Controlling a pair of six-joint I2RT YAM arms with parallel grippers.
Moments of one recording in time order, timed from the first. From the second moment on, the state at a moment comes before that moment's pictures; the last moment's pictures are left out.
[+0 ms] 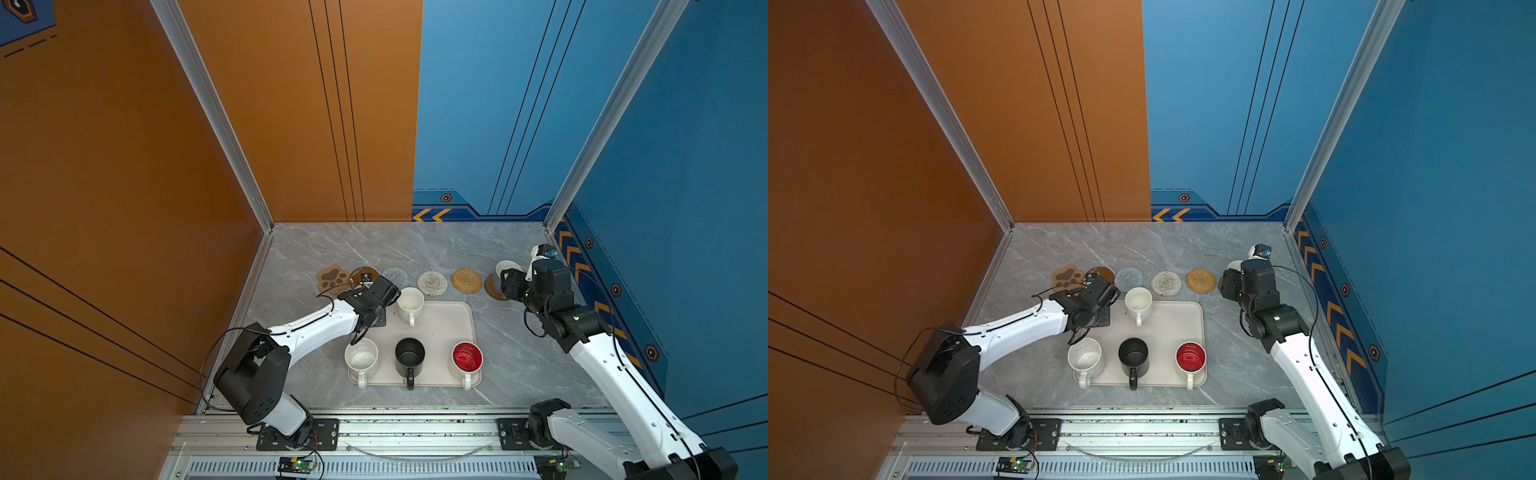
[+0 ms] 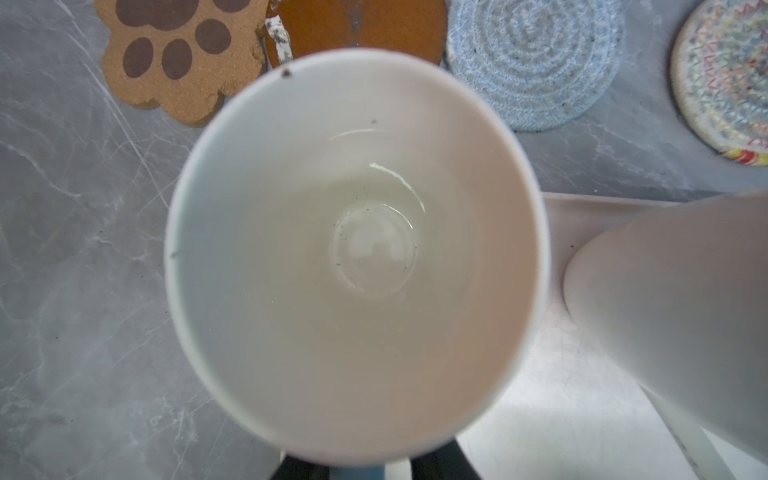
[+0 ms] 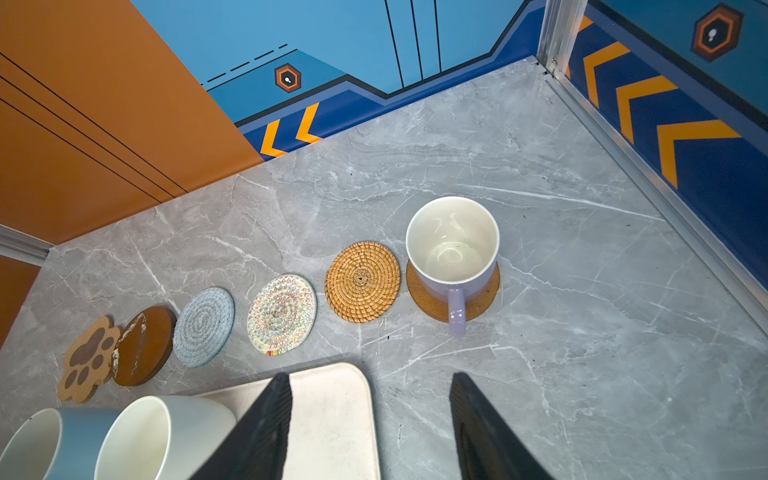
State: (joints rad) left arm -0.67 1.54 1.00 -0.64 -0.37 -0.69; right arm 0.25 0.98 0.92 -0.51 0.19 0.47
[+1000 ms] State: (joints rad) left arm -0.68 1.40 0.95 -0.62 -0.44 -0.70; right arm 0.25 1.00 0.92 -0.50 0.17 0.47
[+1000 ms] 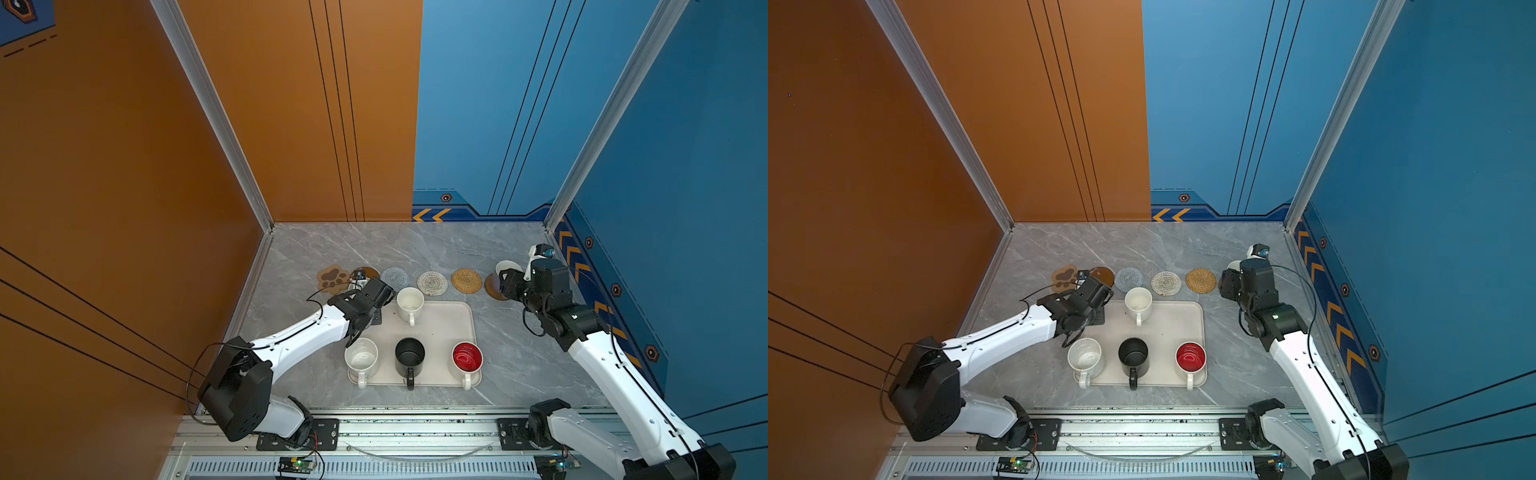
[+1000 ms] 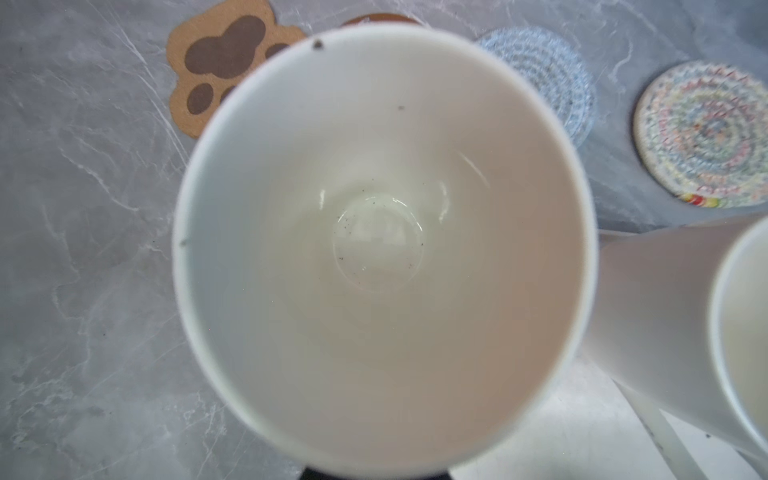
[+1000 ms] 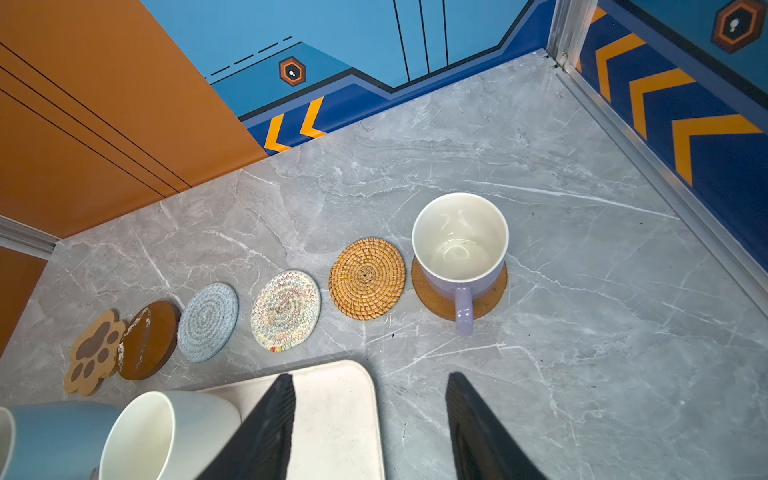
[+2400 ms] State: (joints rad) left arm -0.30 1.54 0.95 -0.37 -0.38 -0.54; right arm 0.25 1.01 0.92 -0.50 0.15 0.47
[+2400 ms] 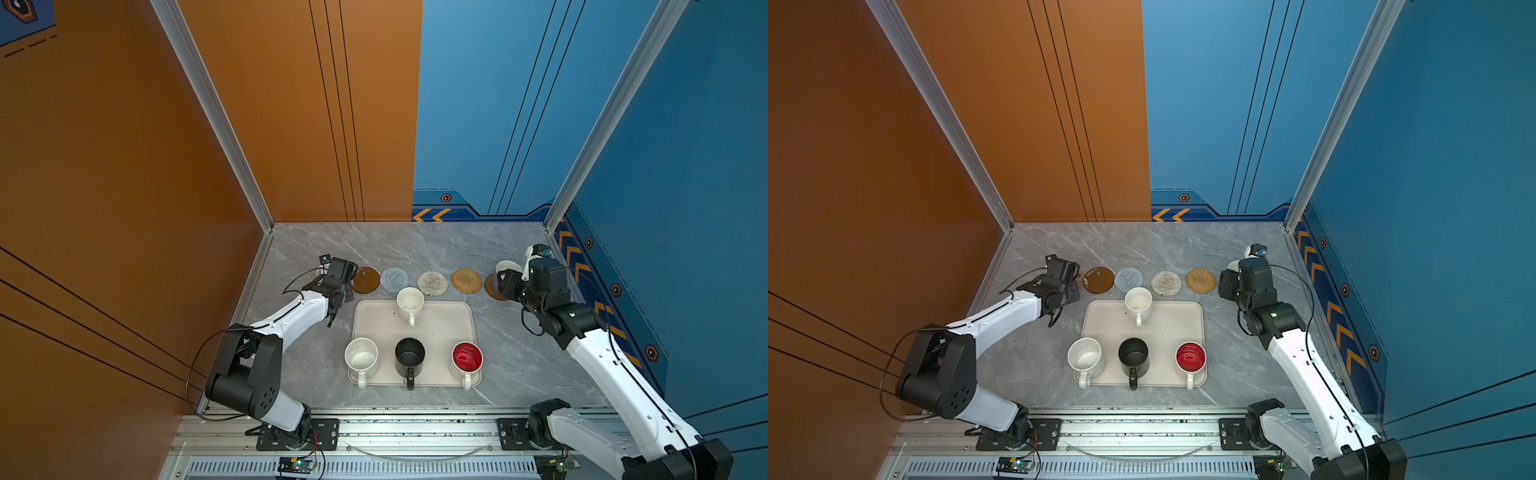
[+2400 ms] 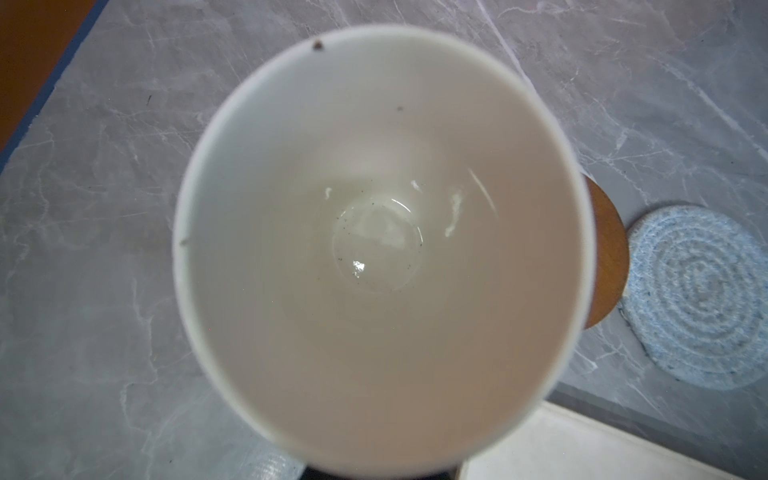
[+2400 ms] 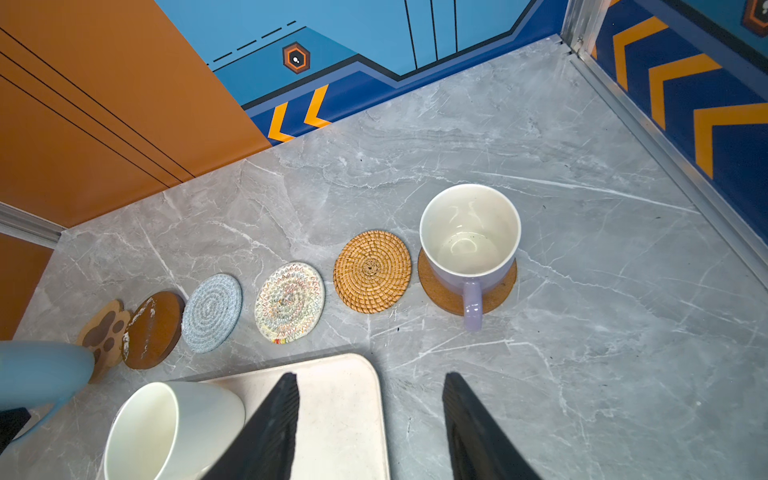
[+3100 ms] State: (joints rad) left arm -0.27 1.65 1.04 -0.27 -0.33 -0.51; right arm 0.25 1.05 0.92 -0.50 0.15 0.47
